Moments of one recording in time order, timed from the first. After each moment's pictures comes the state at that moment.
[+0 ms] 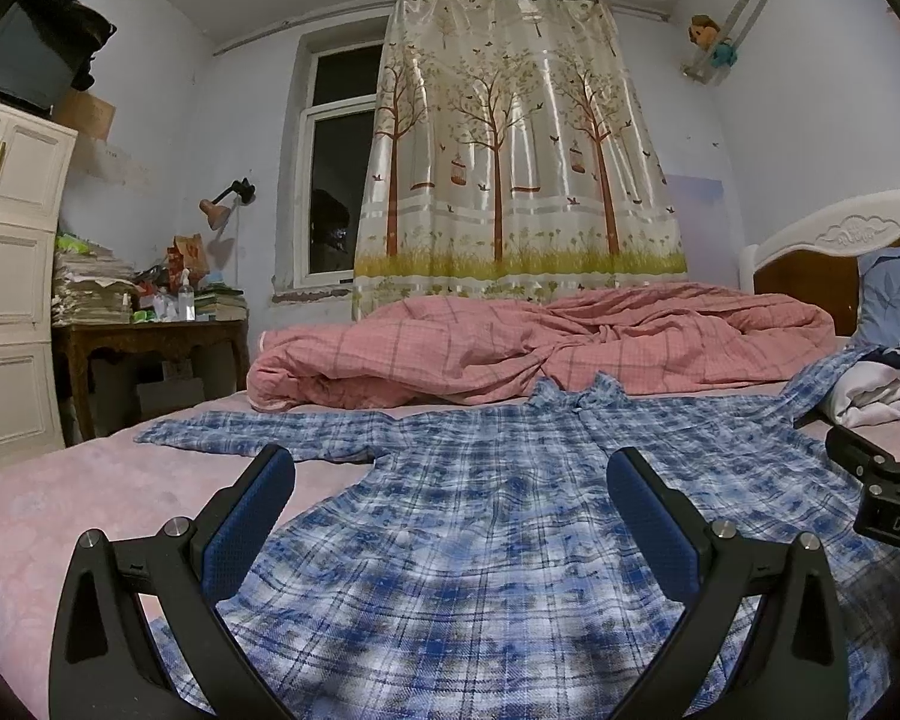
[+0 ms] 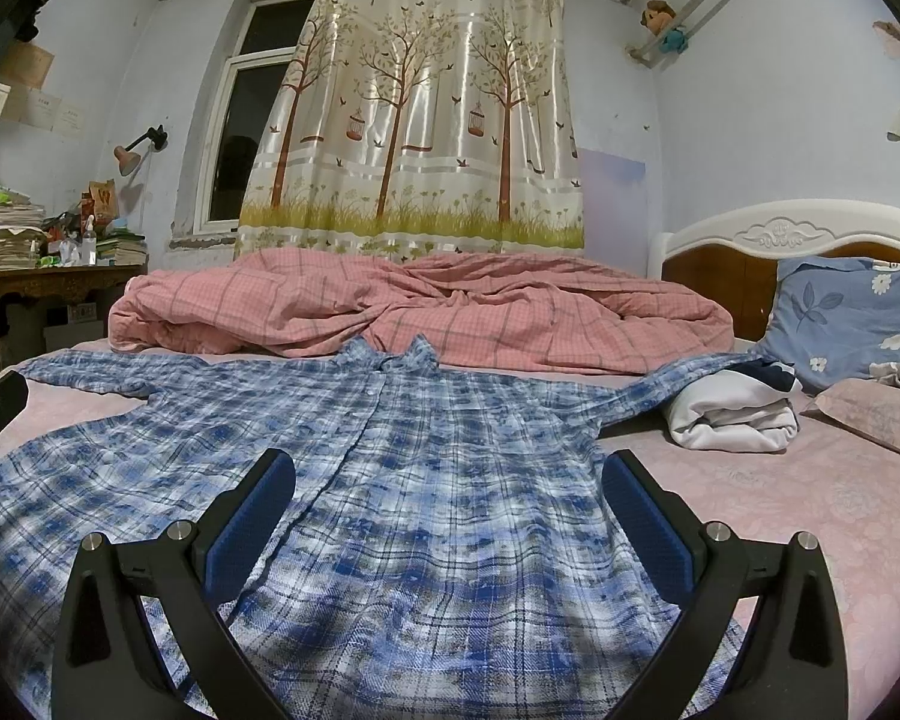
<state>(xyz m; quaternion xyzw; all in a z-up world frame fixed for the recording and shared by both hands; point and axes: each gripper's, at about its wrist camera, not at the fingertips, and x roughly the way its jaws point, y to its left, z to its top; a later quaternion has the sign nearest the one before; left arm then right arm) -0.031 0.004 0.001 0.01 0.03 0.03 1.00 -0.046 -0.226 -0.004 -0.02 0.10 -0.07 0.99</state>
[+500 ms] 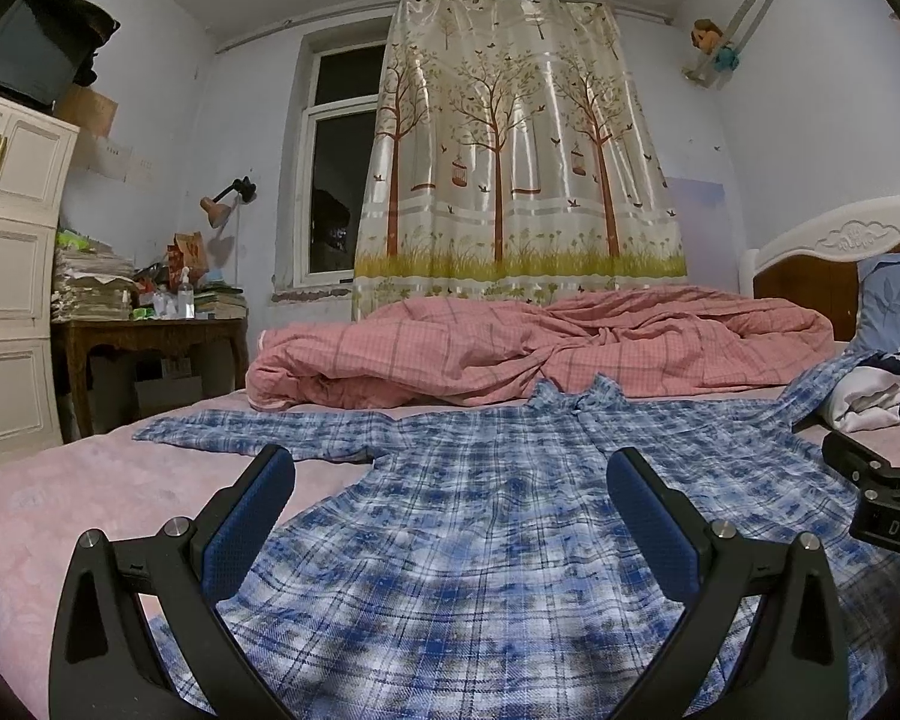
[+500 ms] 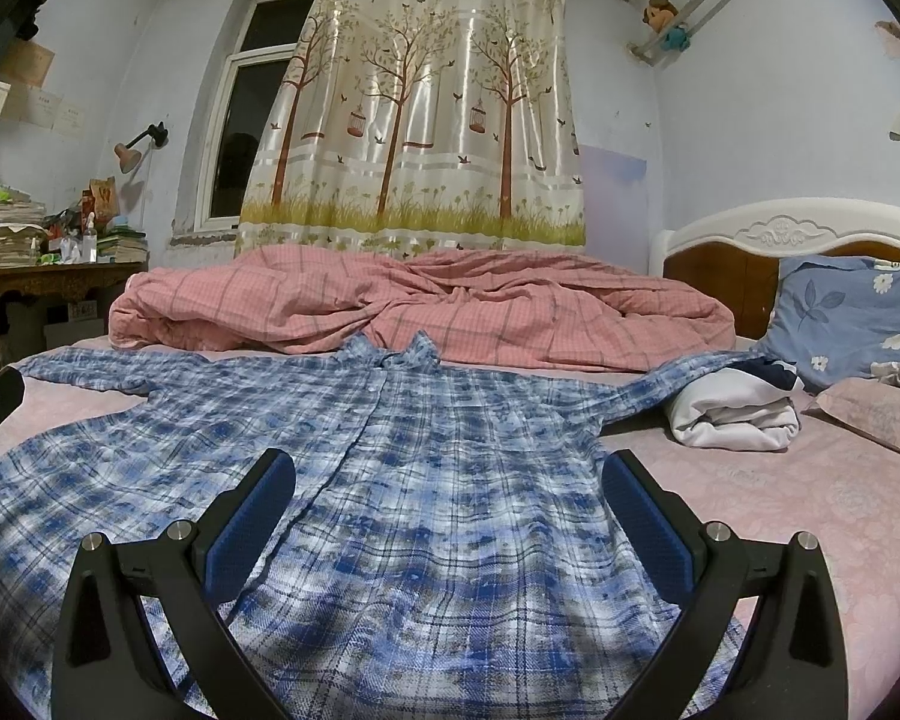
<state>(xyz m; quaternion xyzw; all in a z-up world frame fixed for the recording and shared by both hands) -0.032 0.008 0.000 0.01 0.03 0.02 1.00 -0.047 -0.226 -0.004 -0.02 0.10 -0.07 0.99</state>
